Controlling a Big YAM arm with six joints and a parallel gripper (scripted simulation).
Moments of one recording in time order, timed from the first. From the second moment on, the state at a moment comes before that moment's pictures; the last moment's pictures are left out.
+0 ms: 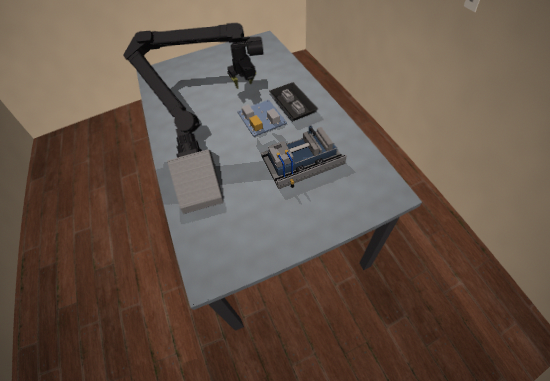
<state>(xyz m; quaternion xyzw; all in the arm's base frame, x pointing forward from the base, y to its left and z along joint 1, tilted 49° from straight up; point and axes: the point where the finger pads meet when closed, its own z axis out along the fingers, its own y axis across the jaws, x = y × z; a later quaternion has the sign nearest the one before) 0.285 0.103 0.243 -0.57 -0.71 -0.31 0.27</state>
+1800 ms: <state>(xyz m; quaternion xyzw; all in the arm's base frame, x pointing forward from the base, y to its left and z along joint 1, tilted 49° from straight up) 0.284 0.151 0.202 -0.56 -0.71 -0.32 0.27</state>
